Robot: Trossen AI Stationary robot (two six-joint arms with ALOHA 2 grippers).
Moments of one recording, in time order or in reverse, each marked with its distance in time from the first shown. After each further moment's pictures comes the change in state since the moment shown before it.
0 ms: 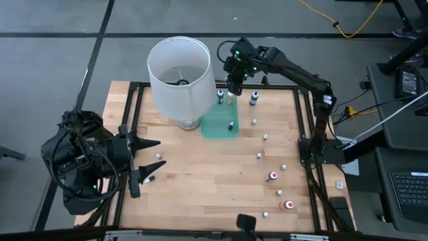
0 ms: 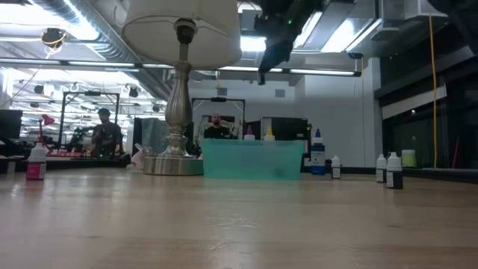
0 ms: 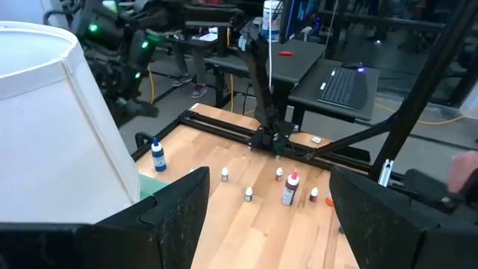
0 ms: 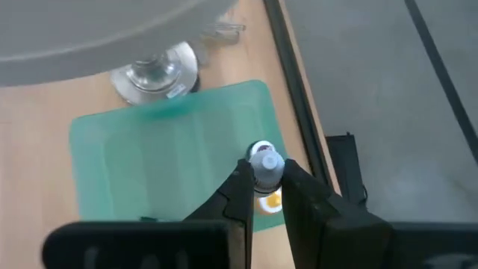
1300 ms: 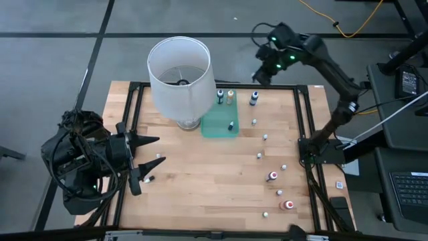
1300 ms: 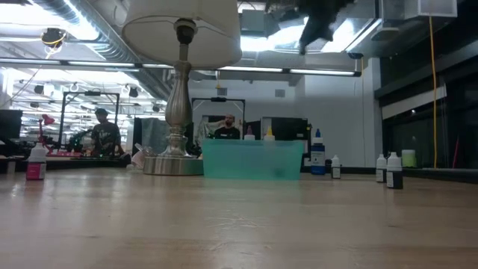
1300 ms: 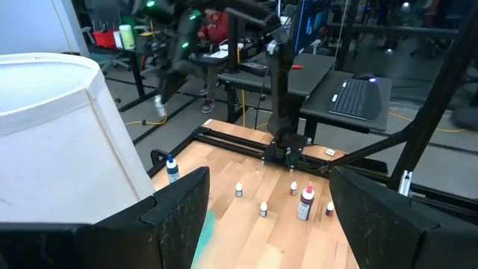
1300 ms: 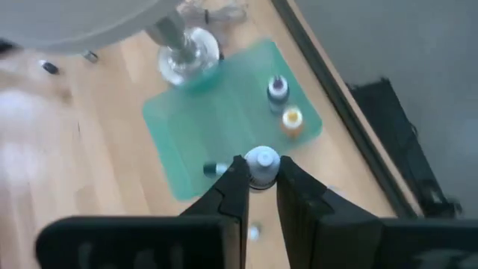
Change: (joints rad) left arm 0.000 0.000 0.000 0.000 -0.067 0.047; right arm -0.163 -0.254 -0.001 -0.303 -0.185 0.198
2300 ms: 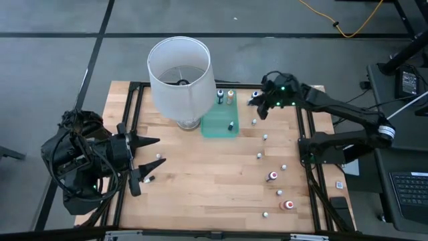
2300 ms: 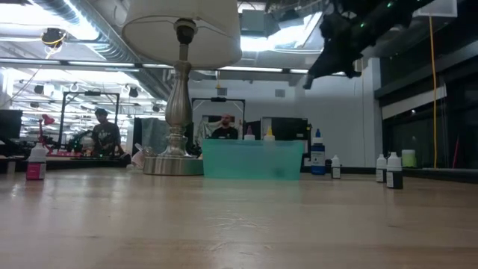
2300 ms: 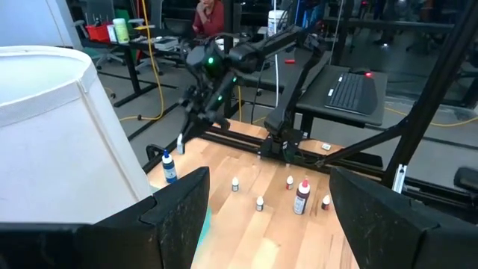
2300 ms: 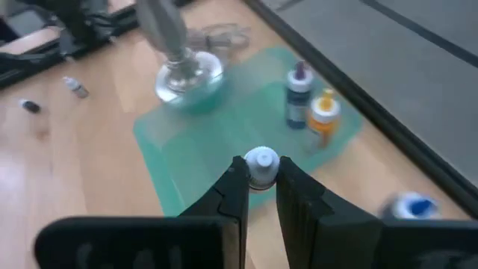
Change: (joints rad) left arm -0.001 0.000 0.000 0.000 0.025 -0.006; right arm 0.190 -0.535 -1.124 0.964 0.146 0.242
